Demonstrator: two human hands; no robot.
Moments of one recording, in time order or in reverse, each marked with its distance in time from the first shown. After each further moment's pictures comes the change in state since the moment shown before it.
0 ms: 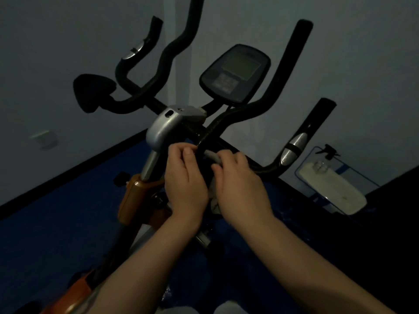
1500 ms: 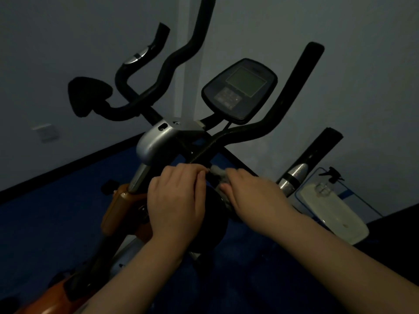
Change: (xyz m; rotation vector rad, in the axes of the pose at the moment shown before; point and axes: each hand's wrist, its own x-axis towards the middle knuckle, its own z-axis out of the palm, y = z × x) left_hand 0.006 0.012 0.004 0.697 -0.072 0.416; right_hand 0.048 0.064 -0.026 -0.354 -0.255 -0.365
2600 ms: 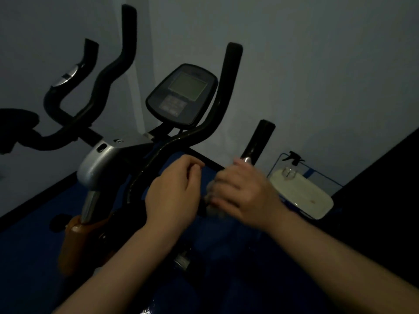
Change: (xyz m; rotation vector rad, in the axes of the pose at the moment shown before) left_hand 0.036 0.065 0.028 -0.298 -0.410 -0.167; right_hand -0.040 0.079 0.015 0.011 0.531 -0.229
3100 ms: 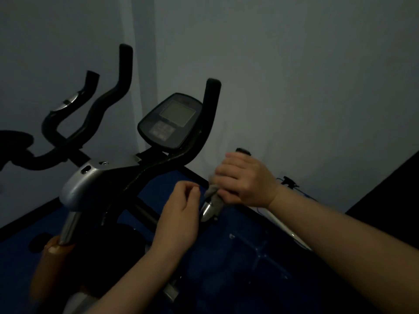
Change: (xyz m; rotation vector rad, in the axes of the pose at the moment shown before) left_hand -0.001 0.031 0.043 -0.353 -0.052 -0.174; right_hand 0.033 0.099 -0.021 -0.171 0.166 -0.426
